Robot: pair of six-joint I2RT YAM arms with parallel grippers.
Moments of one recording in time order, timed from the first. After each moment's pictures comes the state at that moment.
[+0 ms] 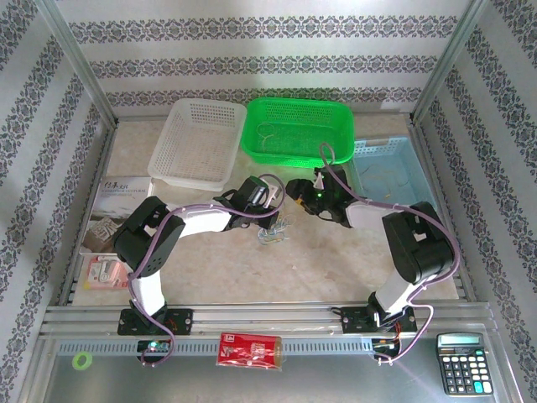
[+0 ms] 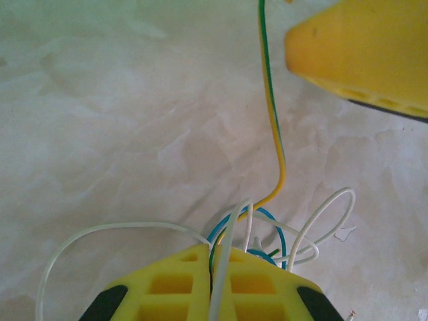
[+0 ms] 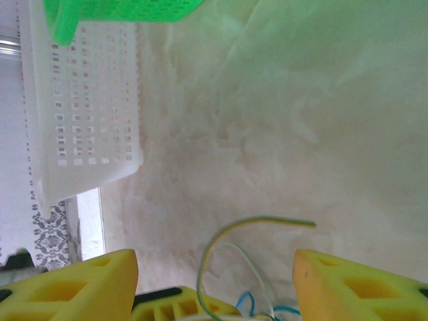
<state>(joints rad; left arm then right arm) -0.68 1.84 1.01 -0.03 0.19 -0.30 0.36 1.67 0.76 0.26 -0.47 1.00</state>
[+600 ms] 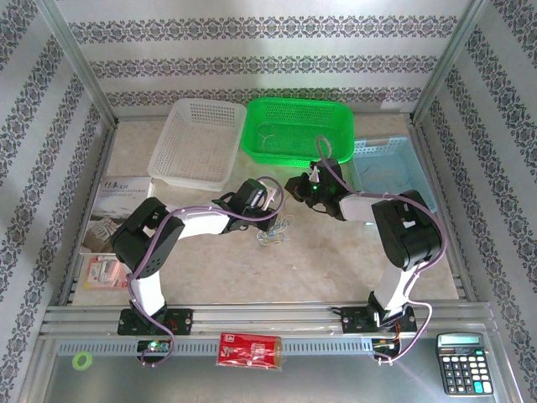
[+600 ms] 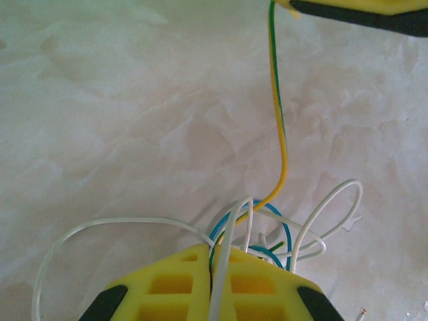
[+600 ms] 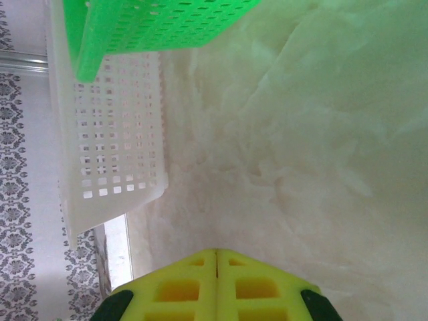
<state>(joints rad) -0.68 1.83 0.97 0.01 0.19 -0.30 0.36 1.78 0.83 0.36 -0.51 1.07</state>
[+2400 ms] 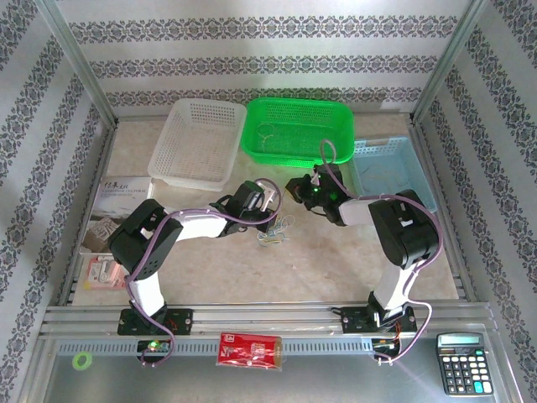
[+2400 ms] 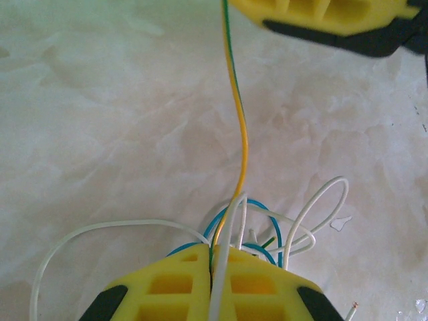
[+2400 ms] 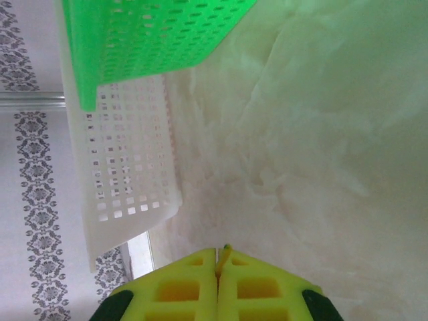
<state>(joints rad) -0.68 1.81 0.92 0.09 0.20 -0.31 0.35 1.79 0.77 0.51 -0.47 1.22</state>
